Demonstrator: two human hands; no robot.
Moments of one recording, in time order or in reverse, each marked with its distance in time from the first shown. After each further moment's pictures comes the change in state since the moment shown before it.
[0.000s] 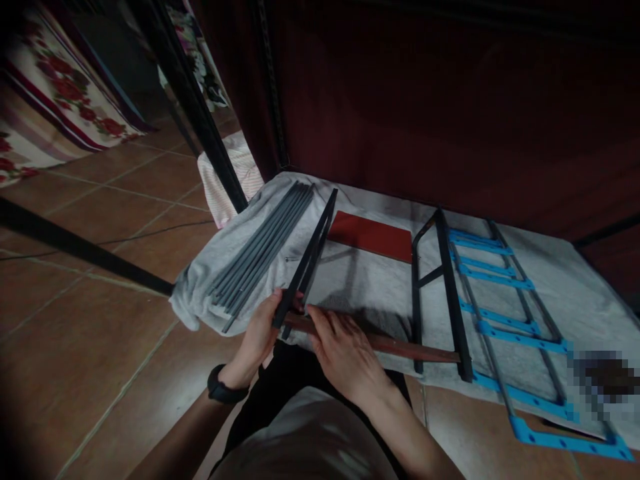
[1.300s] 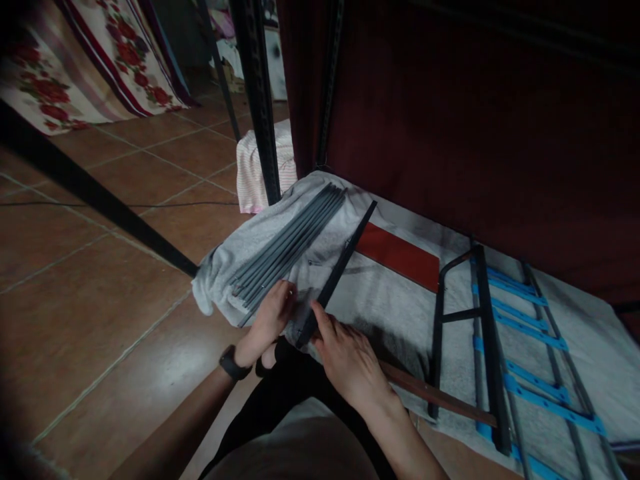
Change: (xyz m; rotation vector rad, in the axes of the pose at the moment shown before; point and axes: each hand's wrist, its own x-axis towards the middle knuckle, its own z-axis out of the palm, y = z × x) left_hand 0.039 -0.017 -0.060 0.814 0.045 0.356; right_hand 0.051 -0.014 0.014 -0.070 -0.180 -0.087
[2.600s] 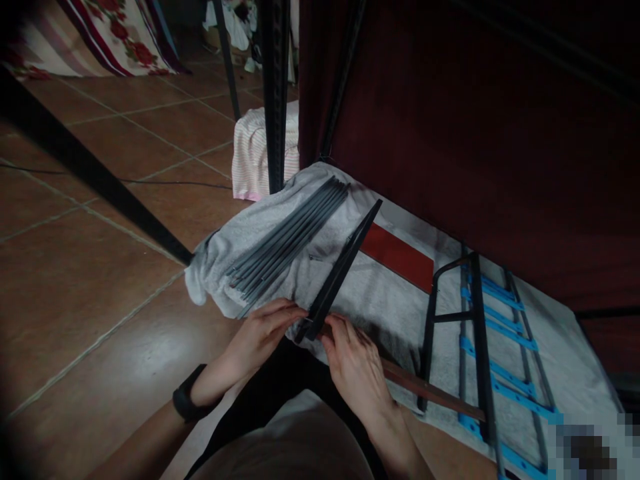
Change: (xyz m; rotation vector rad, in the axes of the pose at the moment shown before) left_hand -0.037 0.032 -0.042 -0.120 -0.159 0.404; right_hand -0.013 -0.009 0.011 -0.042 0.232 0.018
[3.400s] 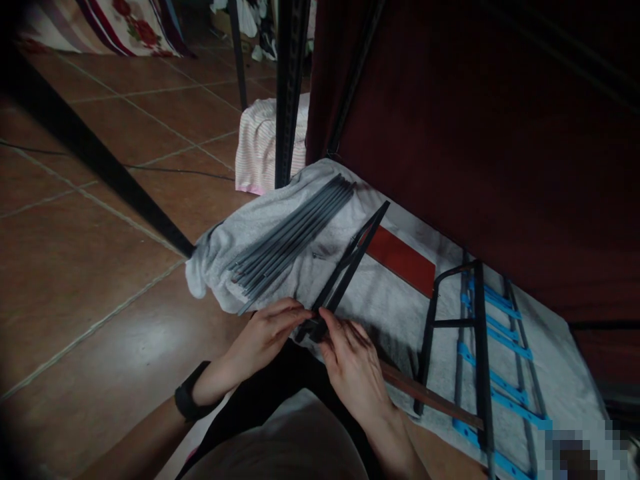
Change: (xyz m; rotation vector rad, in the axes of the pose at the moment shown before) left_hand 0.001 0.006 0.002 -0.050 0.037 0.003; right_hand 0.004 -0.001 0.001 0.057 -0.026 -0.052
